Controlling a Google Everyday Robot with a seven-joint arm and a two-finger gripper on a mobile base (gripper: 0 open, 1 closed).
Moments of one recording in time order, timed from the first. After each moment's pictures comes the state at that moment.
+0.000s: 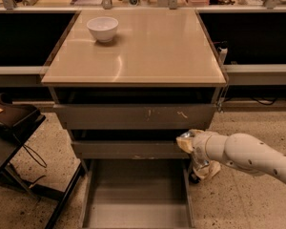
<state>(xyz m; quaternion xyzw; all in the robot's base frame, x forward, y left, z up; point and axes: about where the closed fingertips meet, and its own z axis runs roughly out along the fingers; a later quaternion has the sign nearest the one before) 0.578 -0.157 0.594 -0.25 0.86 0.16 0.41</state>
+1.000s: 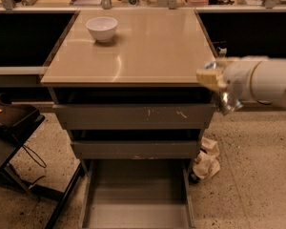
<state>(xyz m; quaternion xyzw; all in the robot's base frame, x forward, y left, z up) 0.567 -0.174 0.893 -0.28 0.80 0.13 0.52</state>
